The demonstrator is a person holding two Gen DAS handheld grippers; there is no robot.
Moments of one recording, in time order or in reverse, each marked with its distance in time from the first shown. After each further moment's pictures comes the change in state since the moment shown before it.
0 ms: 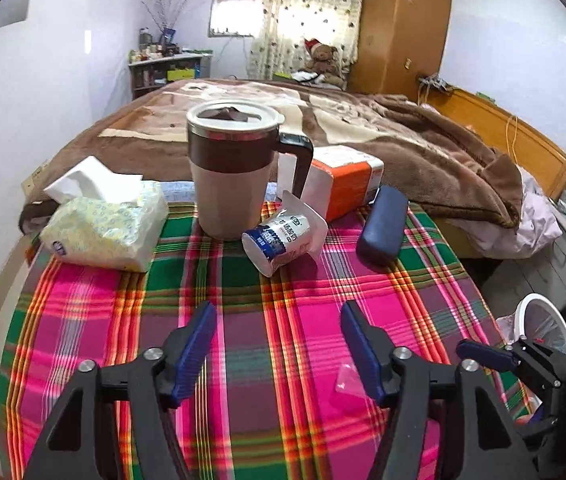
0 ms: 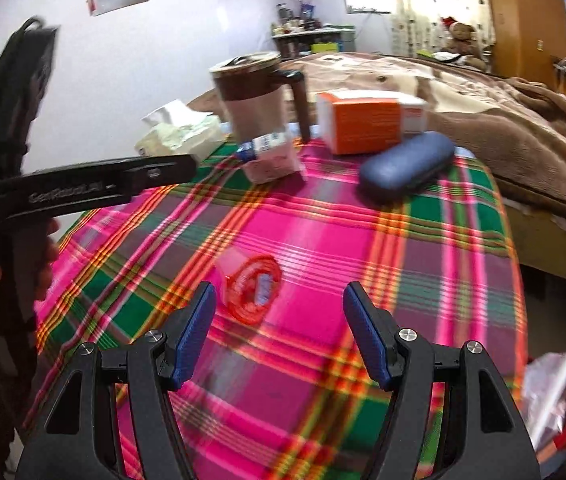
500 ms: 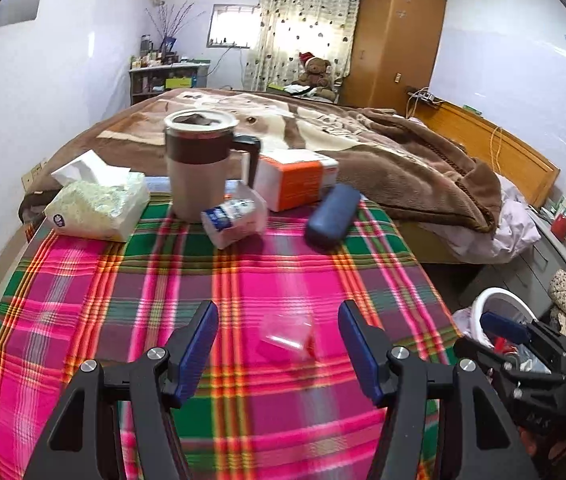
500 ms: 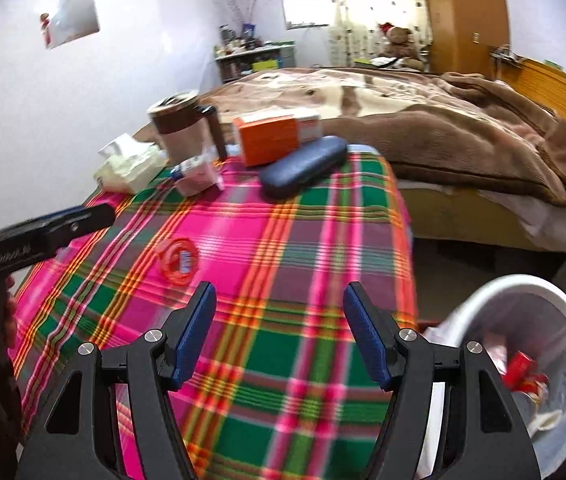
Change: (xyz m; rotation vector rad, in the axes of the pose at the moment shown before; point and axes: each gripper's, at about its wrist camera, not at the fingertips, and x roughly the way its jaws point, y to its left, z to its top) left arm -0.054 -0.045 -0.039 -0.037 -0.057 -0.022; right arm -0.068 -0.041 -0.028 0.109 -0.070 -0.170
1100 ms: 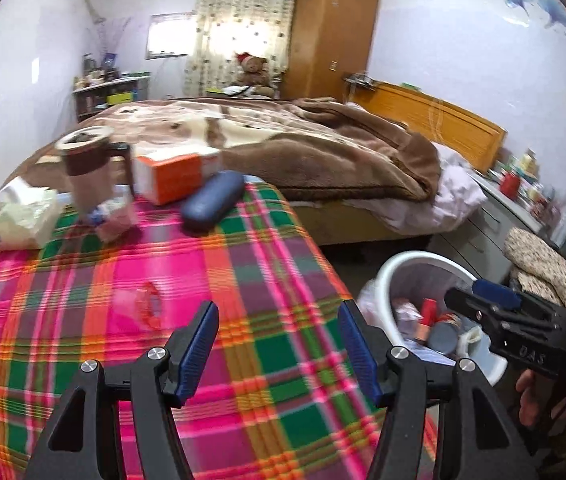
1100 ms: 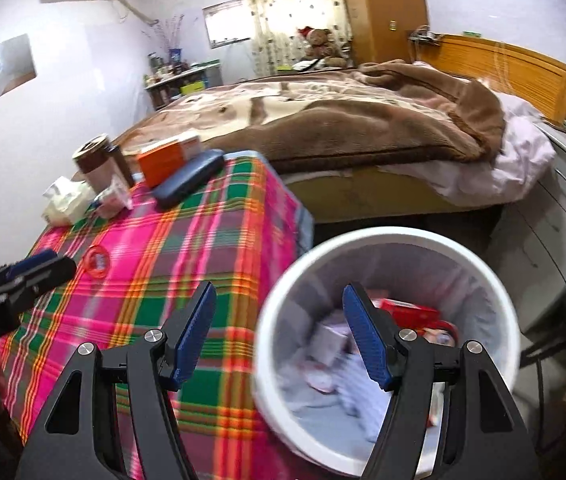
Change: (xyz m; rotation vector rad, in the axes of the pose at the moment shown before) left arm -0.020 -0.124 -0.036 0.125 -0.008 -0.128; right arm -0.058 -0.089 -0.029 0.173 -0.049 -0.164
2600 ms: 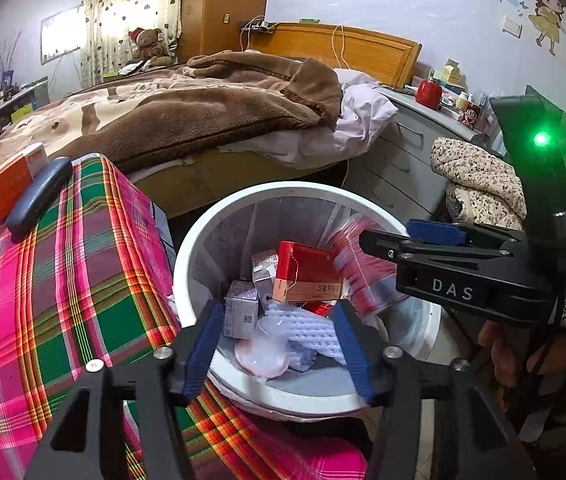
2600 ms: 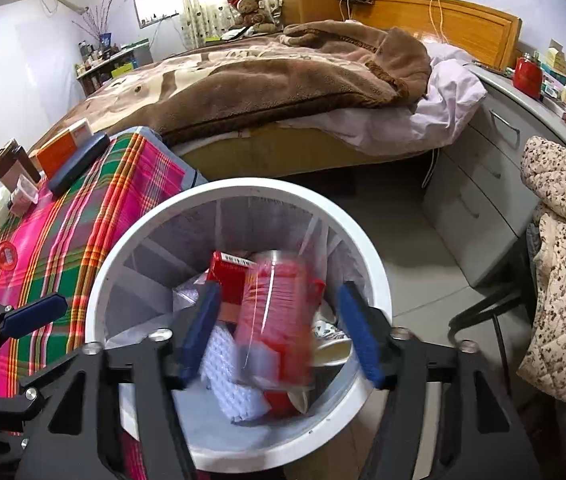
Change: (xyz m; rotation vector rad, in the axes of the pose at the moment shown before) left arm 0.071 -0.183 -0.036 0.252 0.174 -0.221; right arm -0.004 -0.114 -0.018 0.118 0.117 -0.192
